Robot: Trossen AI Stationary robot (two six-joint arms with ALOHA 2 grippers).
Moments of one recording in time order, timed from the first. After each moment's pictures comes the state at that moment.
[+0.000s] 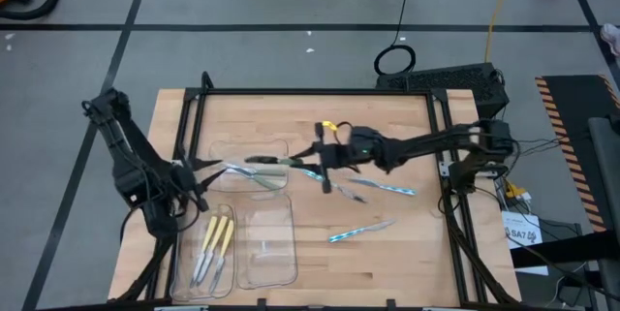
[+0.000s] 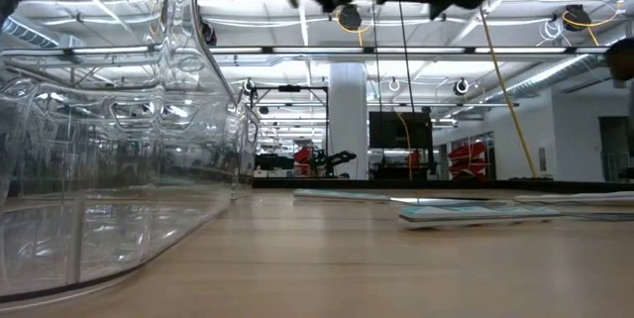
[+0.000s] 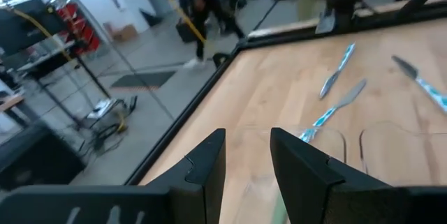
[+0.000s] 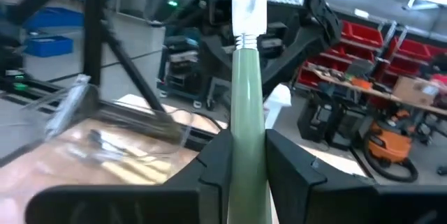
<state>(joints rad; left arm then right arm) -0.99 0.88 0.77 -1.17 -1.32 -0.96 -0.03 1.64 0.94 0.72 -0.19 -0.24</state>
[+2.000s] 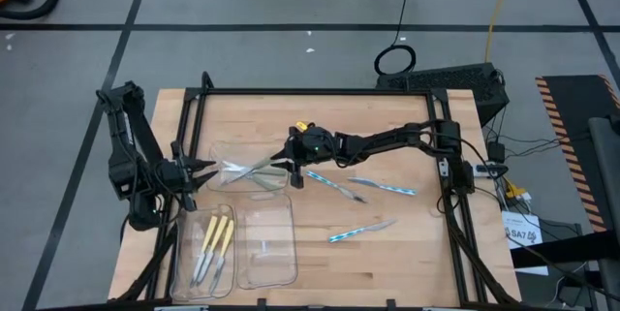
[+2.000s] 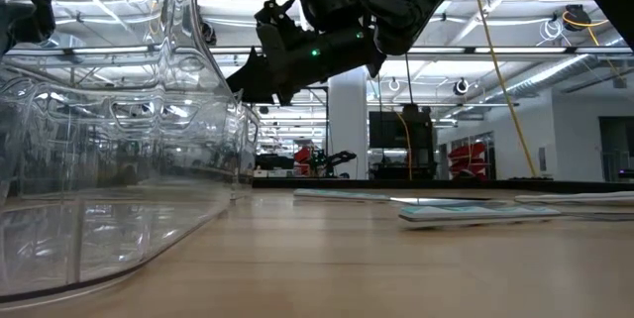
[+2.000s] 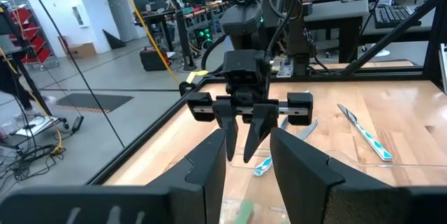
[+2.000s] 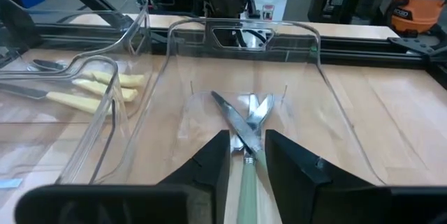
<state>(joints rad) -1.19 0.70 0.64 -1.16 -1.44 -1.10 -0.12 2.04 1.27 0.44 -0.18 -0.07</state>
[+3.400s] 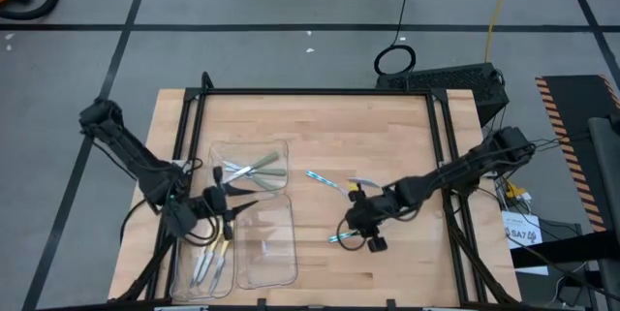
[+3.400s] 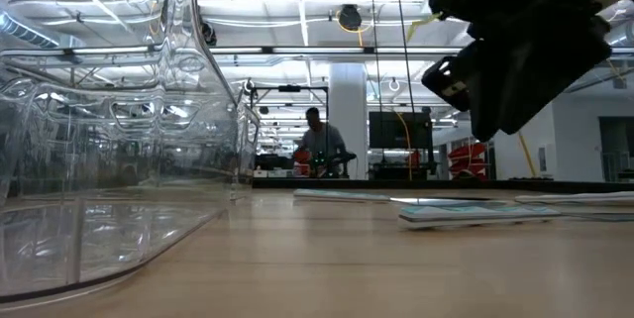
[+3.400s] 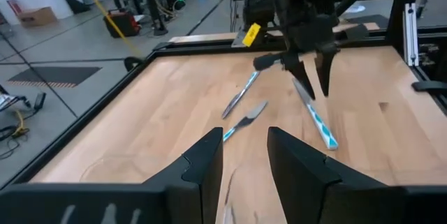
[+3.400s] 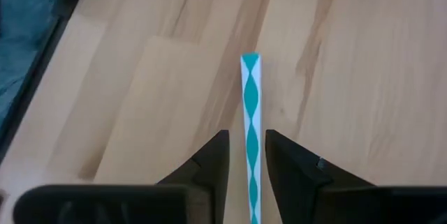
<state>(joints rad) -0.80 1.03 0.64 -0.08 -0.99 -0.27 0.35 1.55 0.83 -0.23 -0.15 0.16</state>
